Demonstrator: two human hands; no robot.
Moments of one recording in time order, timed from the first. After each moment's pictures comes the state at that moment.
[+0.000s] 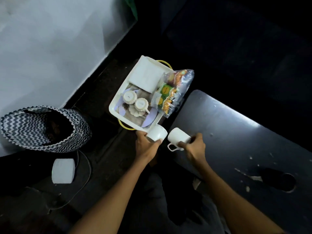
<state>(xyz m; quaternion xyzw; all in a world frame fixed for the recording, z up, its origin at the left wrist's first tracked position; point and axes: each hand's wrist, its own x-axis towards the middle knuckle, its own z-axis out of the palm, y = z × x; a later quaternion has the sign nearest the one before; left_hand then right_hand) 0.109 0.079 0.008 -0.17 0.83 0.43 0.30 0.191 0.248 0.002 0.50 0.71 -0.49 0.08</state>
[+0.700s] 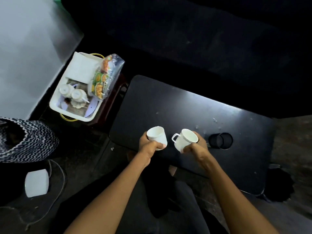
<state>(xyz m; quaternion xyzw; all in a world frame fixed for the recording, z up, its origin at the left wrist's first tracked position) 0.330 0.283 0.024 -0.18 0.72 0.53 0.42 0.452 0.445 0.010 0.51 0.52 -0.69 0.04</state>
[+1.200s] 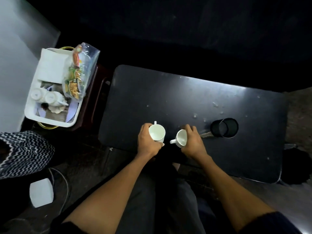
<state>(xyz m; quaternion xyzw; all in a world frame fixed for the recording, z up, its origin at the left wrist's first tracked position) 0.341 0.306 -0.071 0.11 0.90 0.31 0.30 0.469 0.452 -0.082 0.39 0.81 -0.40 0.15</state>
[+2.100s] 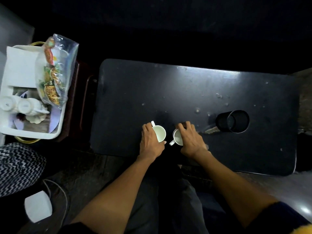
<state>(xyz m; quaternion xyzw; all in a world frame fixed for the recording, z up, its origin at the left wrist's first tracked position) 0.331 0.315 -0.143 0.21 0.90 0.17 0.34 0.451 0.444 -0.139 0.30 0.89 -0.25 0.23</state>
